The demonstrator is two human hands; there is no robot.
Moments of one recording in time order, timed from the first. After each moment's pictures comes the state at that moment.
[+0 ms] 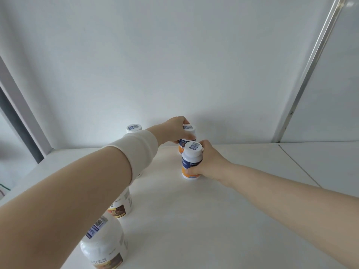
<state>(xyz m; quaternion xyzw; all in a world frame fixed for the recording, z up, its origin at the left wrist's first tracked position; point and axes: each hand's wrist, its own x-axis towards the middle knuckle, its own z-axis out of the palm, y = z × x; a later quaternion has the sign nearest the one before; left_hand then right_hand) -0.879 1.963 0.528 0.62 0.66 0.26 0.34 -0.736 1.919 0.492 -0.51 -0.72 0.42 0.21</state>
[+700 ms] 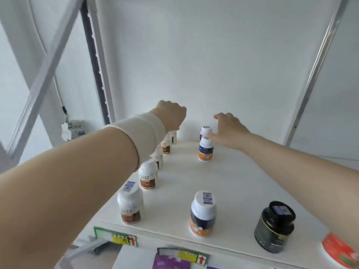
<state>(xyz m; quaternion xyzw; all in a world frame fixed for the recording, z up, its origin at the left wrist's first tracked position) -0.857 1.779 0.620 0.62 0.74 -0.11 -0.22 -0.698 1.829 0.592 -0.48 -0.86 0.08 0.15</state>
